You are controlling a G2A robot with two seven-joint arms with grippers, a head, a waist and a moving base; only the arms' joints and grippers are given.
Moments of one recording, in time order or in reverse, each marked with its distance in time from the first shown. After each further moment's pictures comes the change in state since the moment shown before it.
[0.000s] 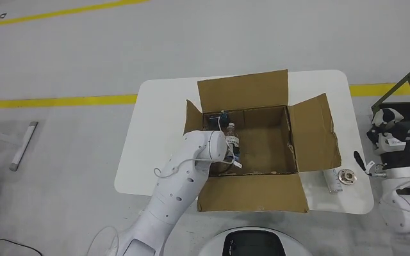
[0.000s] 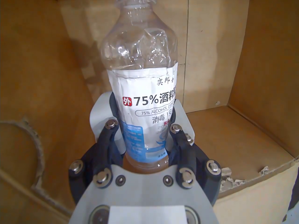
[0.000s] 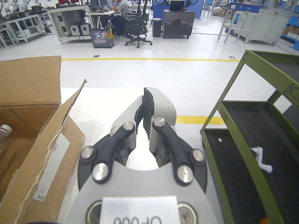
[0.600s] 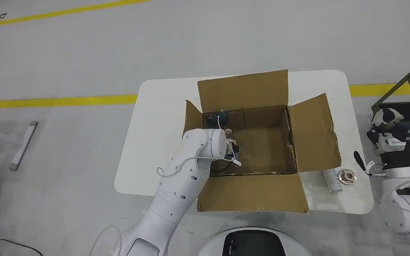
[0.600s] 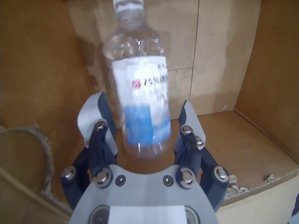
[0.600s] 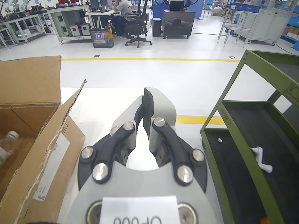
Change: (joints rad) left arm 0.008 -0.040 -0.048 0.027 0.079 -0.027 -0.027; right arm 0.000 0.000 0.000 0.000 0.000 0.000 0.000
